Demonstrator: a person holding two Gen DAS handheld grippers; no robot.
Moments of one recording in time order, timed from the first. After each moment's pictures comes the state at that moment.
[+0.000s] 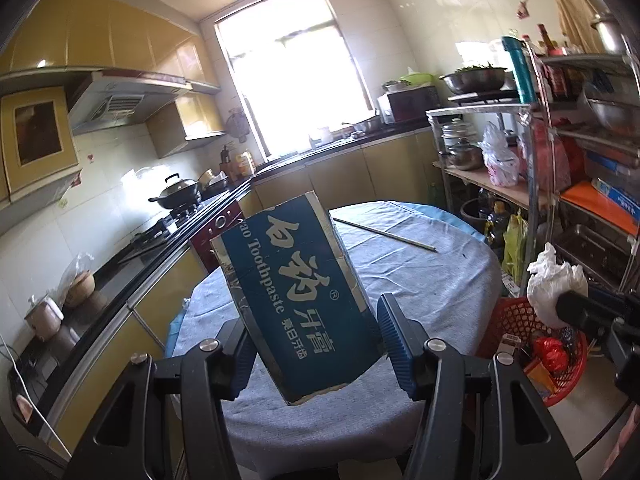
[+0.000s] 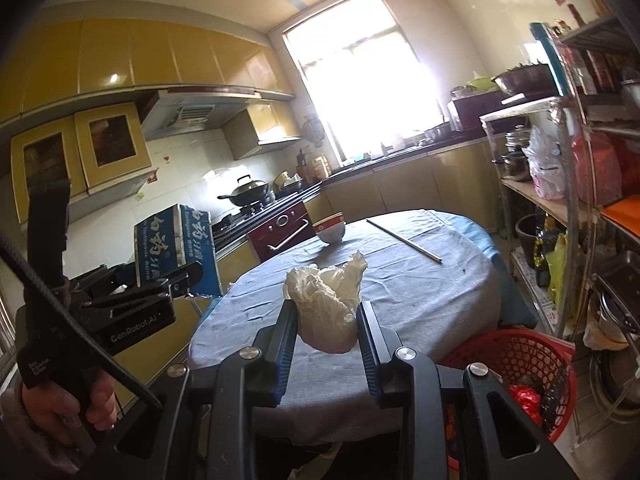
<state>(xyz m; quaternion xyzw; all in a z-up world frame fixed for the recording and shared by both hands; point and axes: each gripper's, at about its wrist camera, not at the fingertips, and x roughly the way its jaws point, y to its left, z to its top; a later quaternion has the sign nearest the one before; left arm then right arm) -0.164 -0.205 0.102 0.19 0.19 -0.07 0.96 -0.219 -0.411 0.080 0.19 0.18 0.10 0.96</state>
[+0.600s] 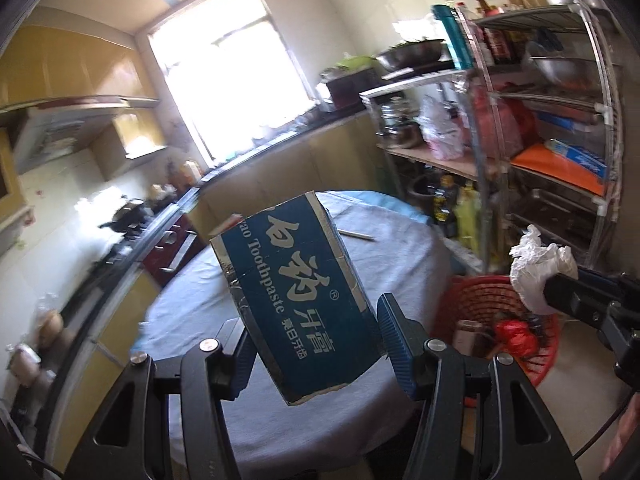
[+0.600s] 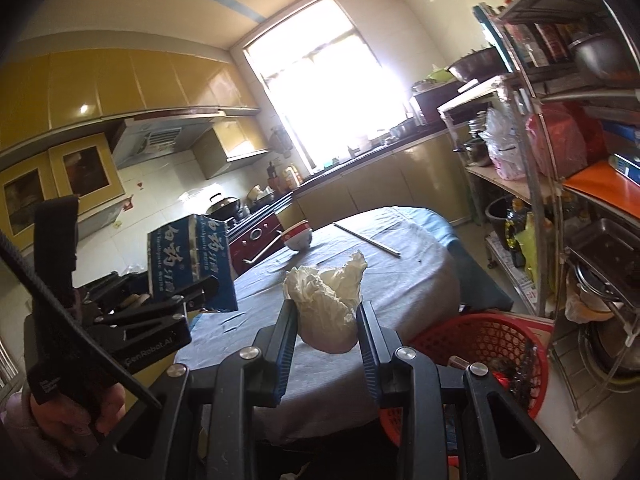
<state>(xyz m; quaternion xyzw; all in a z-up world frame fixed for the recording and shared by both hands) -0.150 -0.289 0.078 0.24 0.23 -0.17 0.93 -0.236 -0.470 0.058 0.24 0.17 0.05 0.95</state>
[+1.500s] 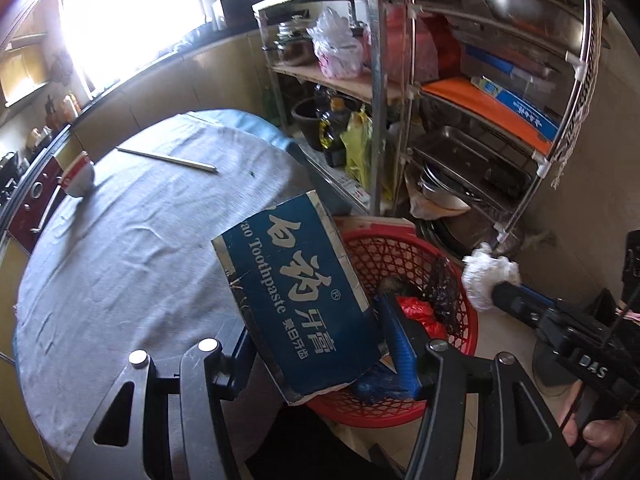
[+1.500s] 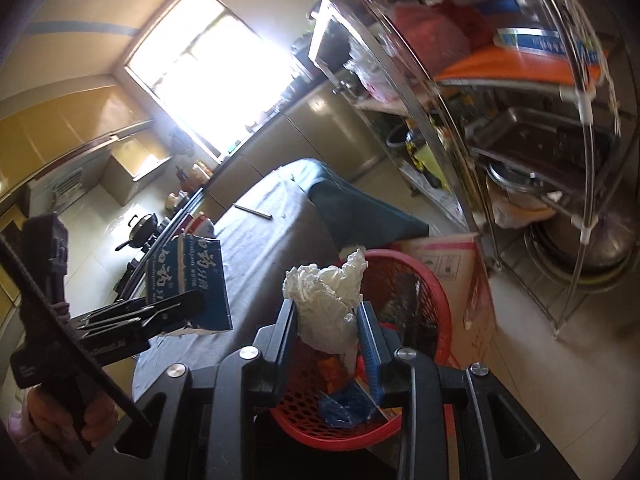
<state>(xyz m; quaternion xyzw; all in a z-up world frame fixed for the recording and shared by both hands) -0.089 -0.403 -0.015 0.22 0.41 -0.32 0.83 -0.226 -0.591 -0.054 0.37 0.27 -0.06 0.89</state>
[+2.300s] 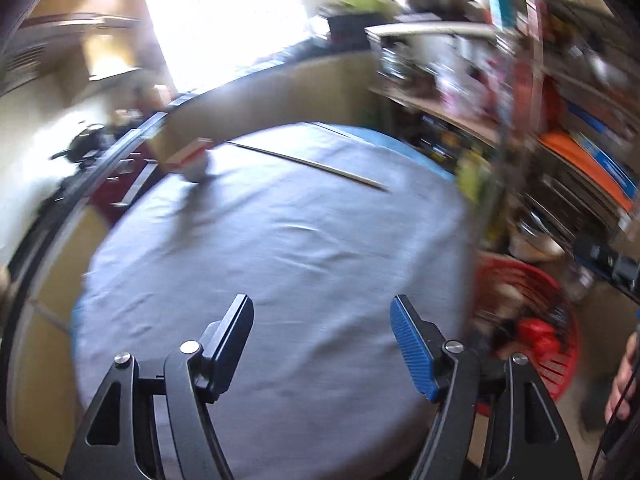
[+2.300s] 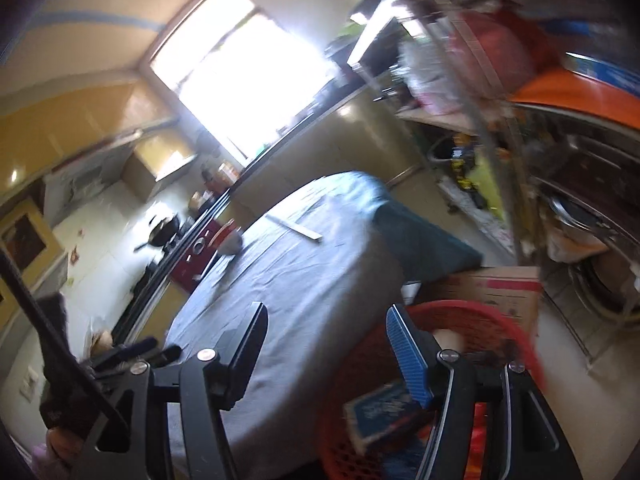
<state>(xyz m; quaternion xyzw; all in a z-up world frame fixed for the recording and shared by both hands) -0.017 -0.253 0.035 0.18 0.34 -0.17 0.91 -0.129 -0.550 -0.007 0.34 0.25 -0.01 0.91</state>
